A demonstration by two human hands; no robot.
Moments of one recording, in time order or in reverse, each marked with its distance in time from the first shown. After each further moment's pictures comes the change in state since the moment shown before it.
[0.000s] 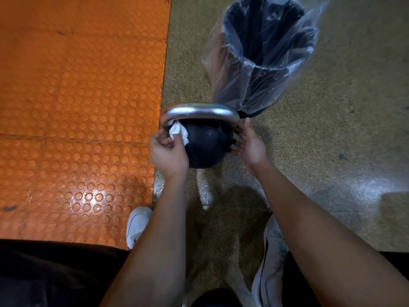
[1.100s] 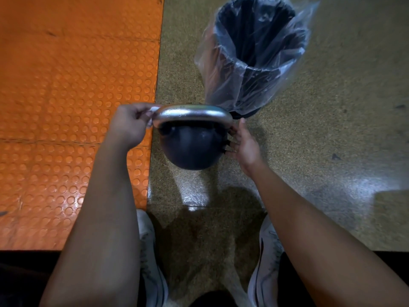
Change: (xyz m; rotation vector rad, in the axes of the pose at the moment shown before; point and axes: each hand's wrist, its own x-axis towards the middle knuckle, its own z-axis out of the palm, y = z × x) left_hand 0.103 0.062 -0.035 0.391 -0.675 0.343; right_hand 0.017 0.010 -0.009 0.039 0.021 0.028
